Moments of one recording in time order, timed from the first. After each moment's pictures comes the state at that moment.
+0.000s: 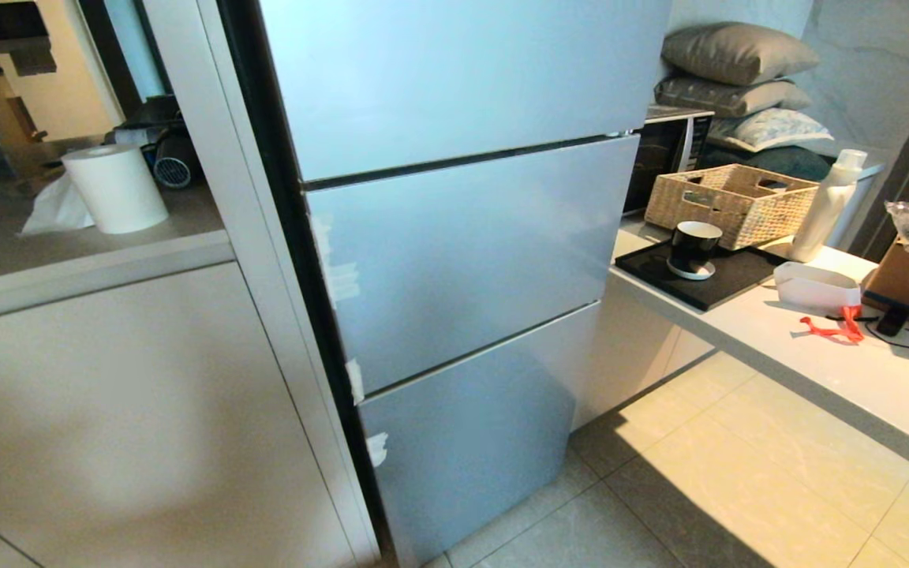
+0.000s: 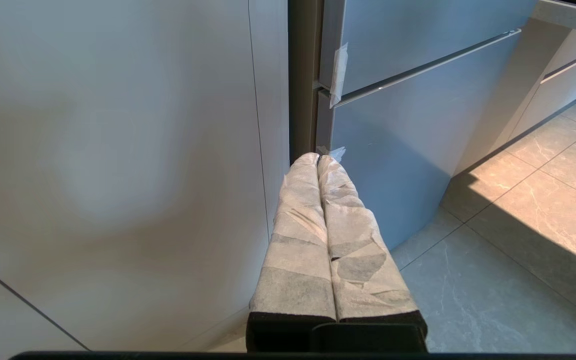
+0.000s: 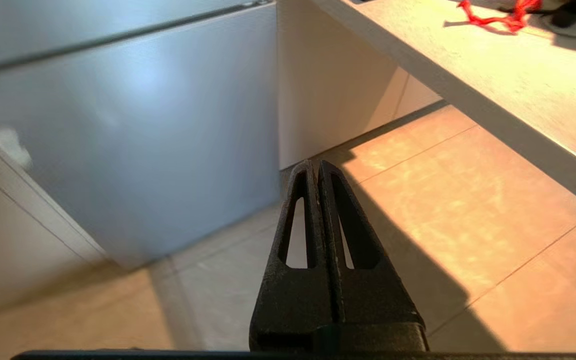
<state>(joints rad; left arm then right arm) 0.00 0.00 0.00 0.00 0.00 0.00 0.07 0.32 -0.06 -0.16 -0.07 0.00</state>
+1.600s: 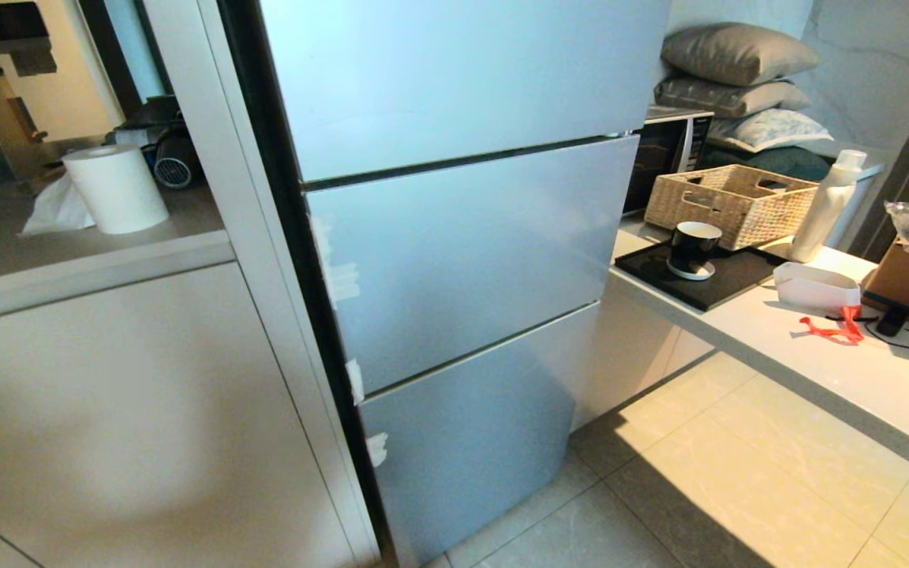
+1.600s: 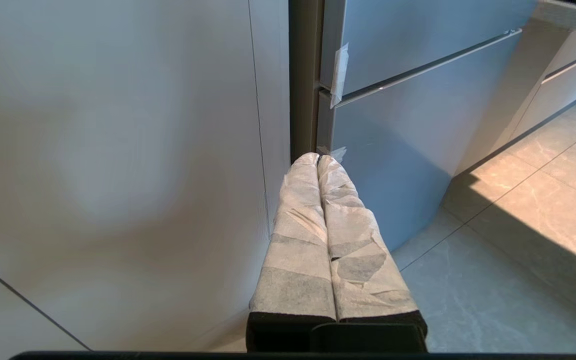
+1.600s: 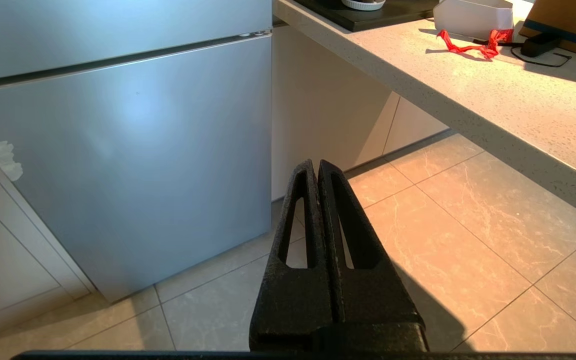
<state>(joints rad) 0.00 0.00 0.00 0.00 0.00 0.00 0.00 0.00 0.00 0.00 -0.01 -0.02</state>
